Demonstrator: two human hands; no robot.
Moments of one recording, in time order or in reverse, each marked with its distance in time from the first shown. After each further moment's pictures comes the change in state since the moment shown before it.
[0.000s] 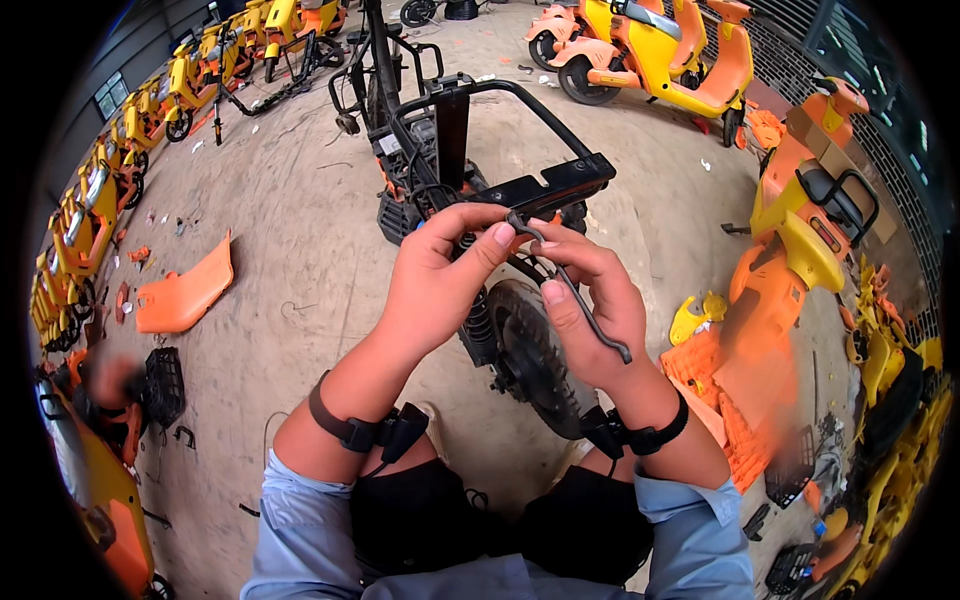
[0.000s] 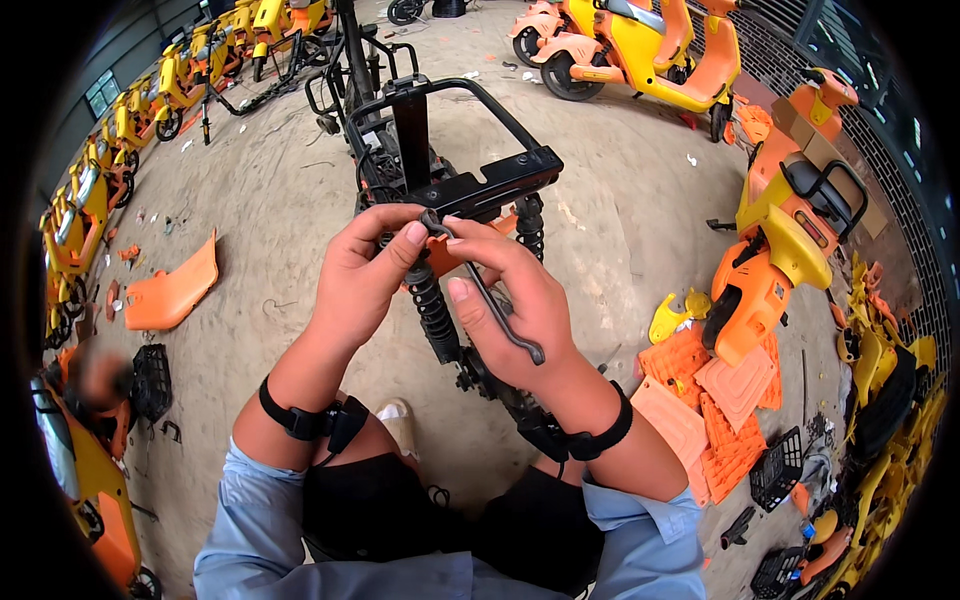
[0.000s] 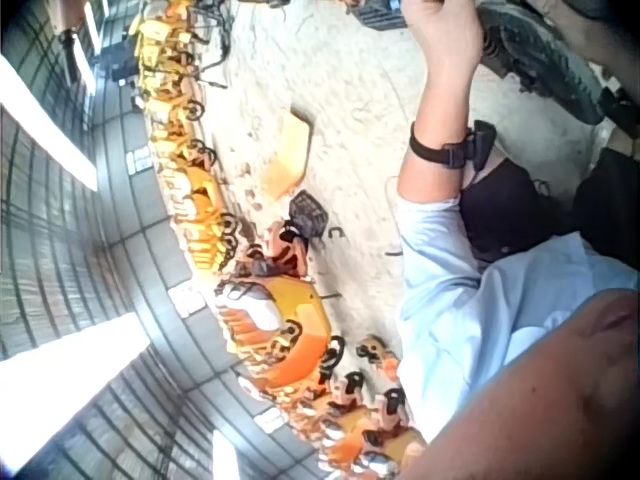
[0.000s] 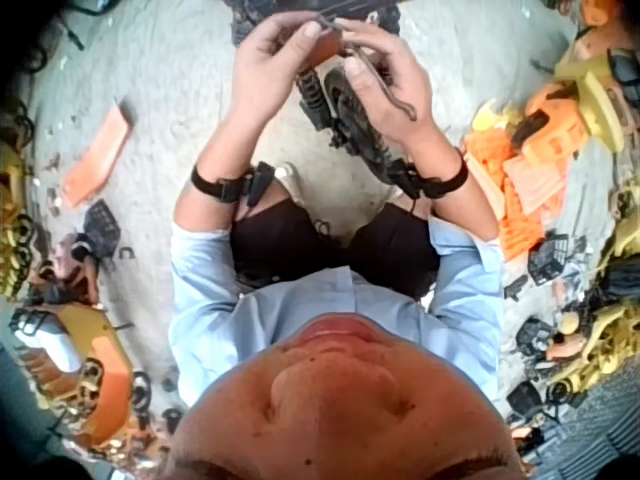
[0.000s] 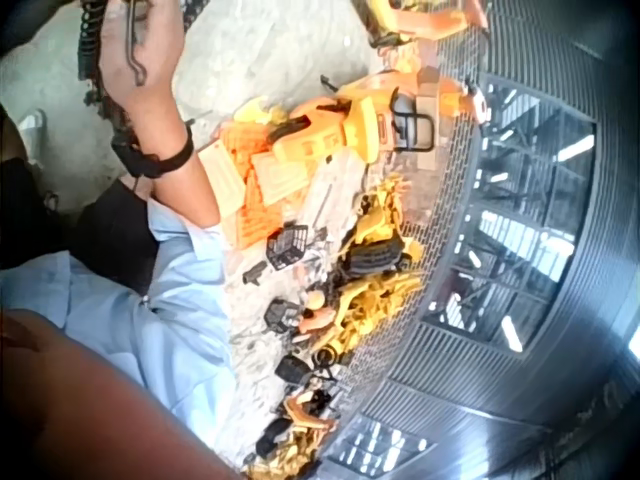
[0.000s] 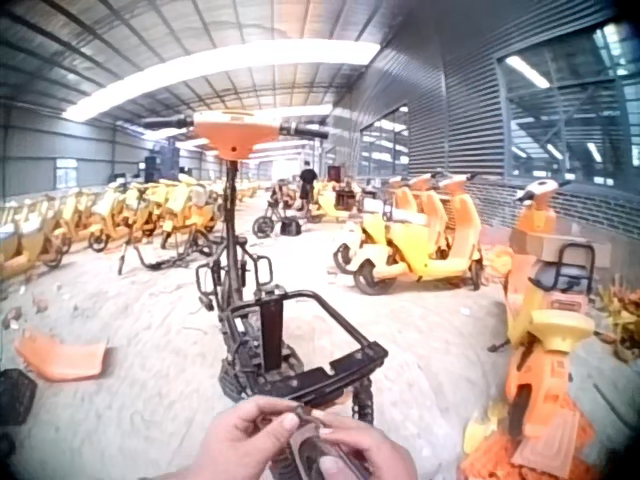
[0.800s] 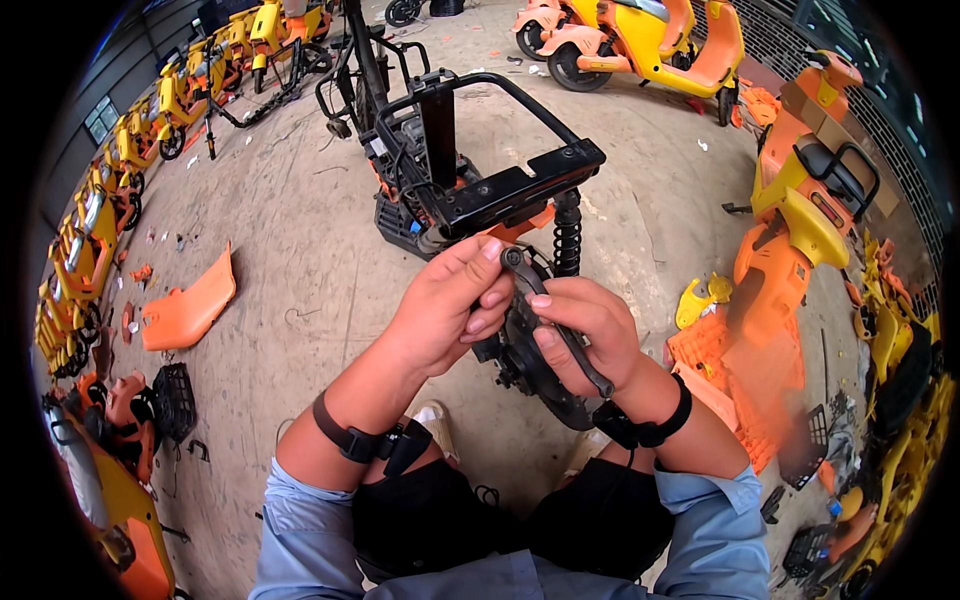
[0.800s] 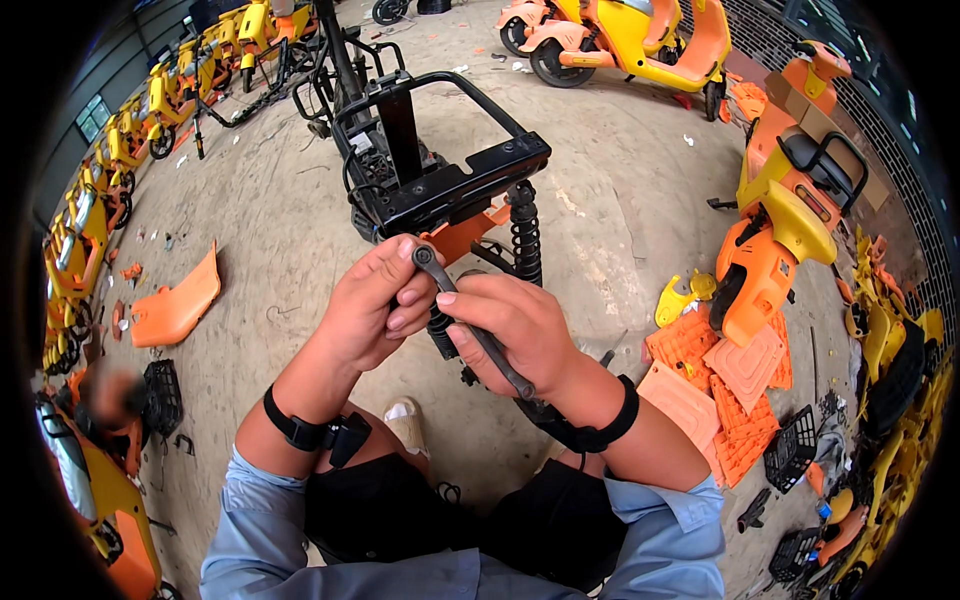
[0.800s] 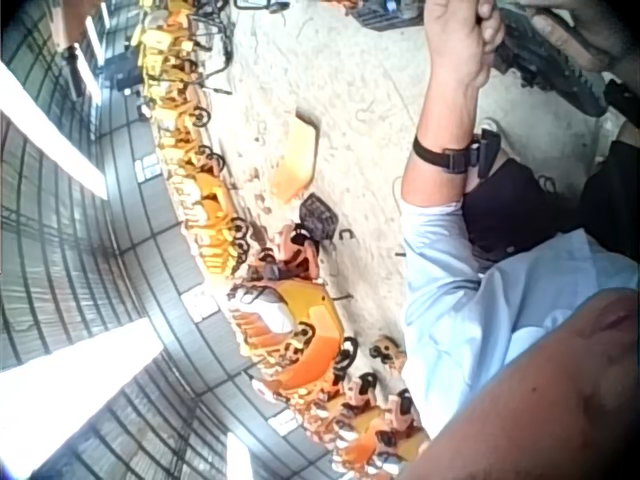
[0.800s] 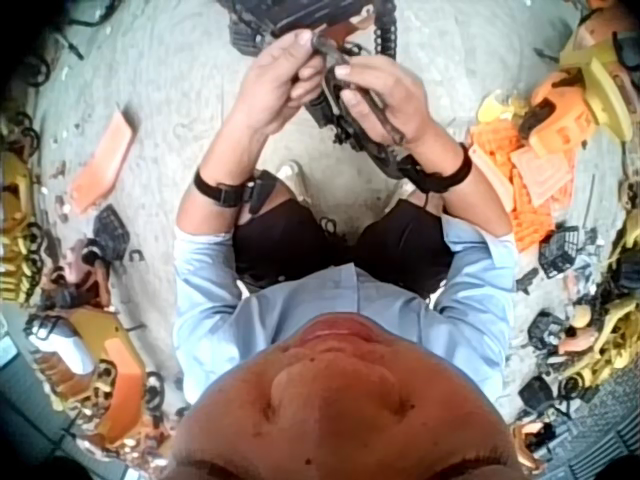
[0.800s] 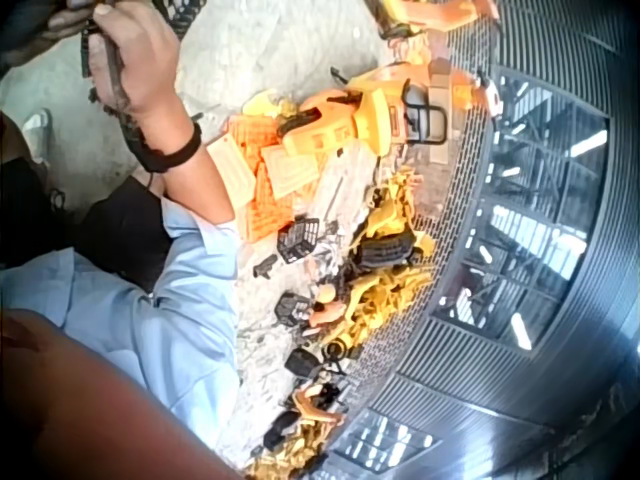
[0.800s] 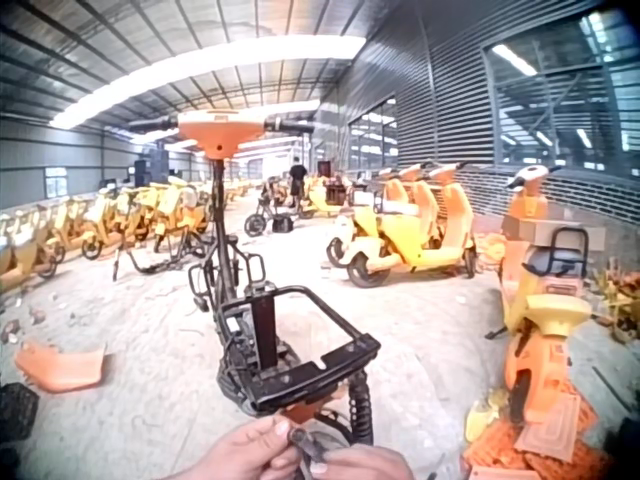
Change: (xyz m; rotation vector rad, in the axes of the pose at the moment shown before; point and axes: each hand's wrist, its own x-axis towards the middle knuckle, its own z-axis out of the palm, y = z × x) left_hand -0.013 -0.008 -0.002 -0.581 -0.321 -0.433; right_hand -0.025 0.015 -0.008 -0.168 -0.042 -0.342
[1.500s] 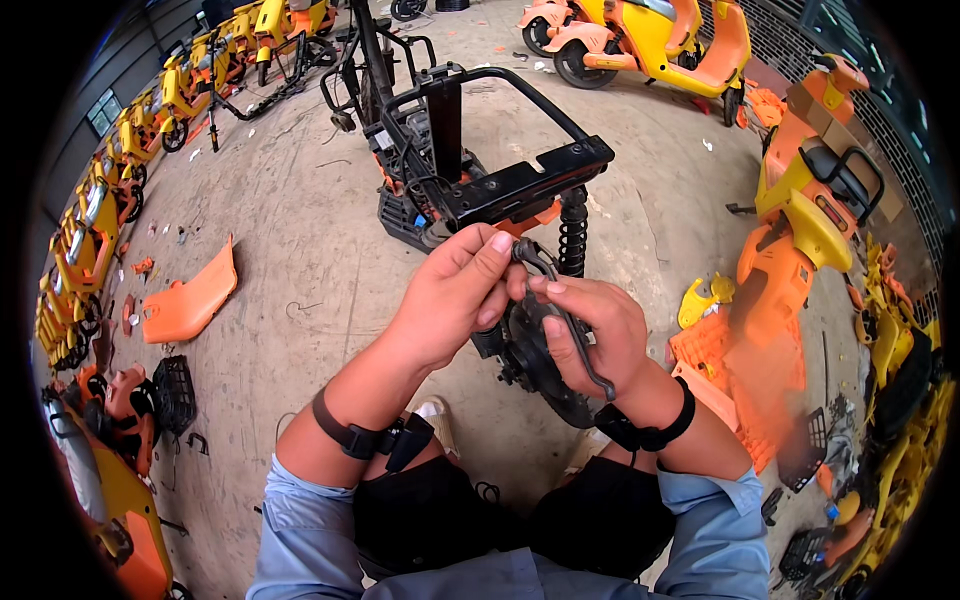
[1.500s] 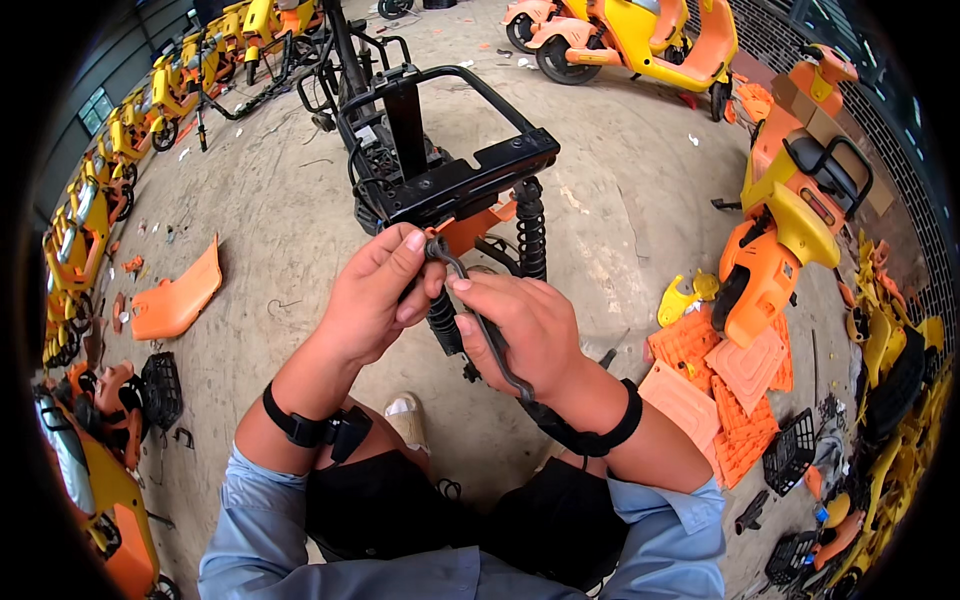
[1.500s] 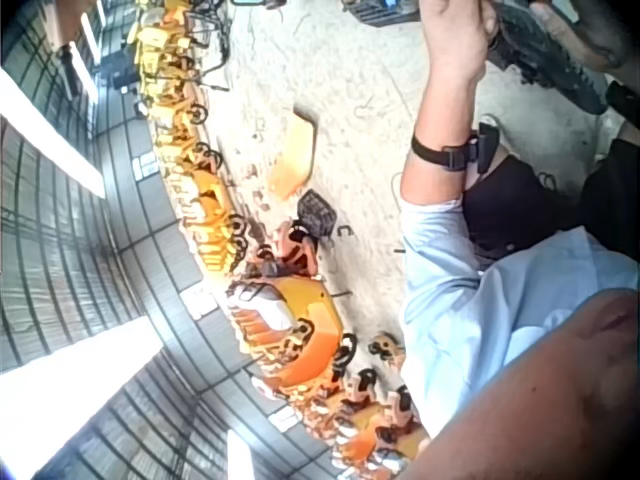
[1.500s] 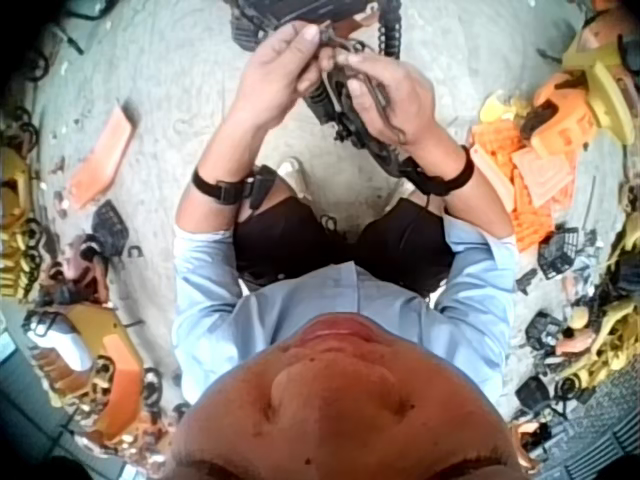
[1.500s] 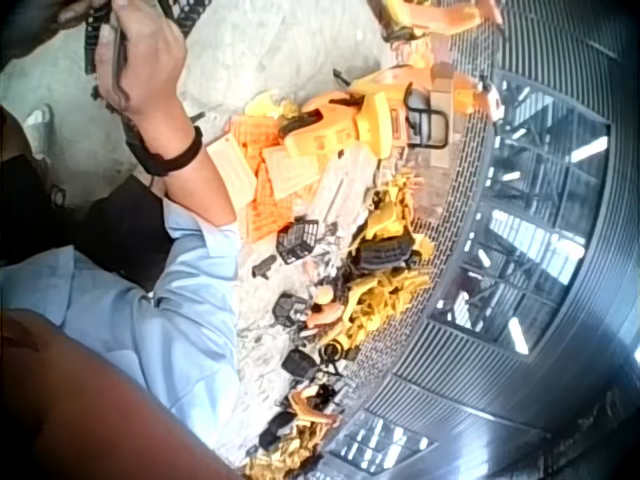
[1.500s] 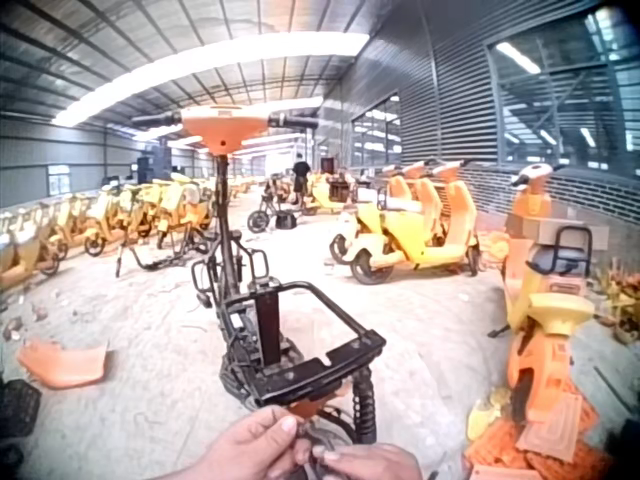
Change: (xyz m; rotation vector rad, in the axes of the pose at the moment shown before) left_hand 0.003 0.001 0.005 0.211 0.129 0.079; right_hand 0.001 -0.005 0.002 -0.175 0.024 0.008
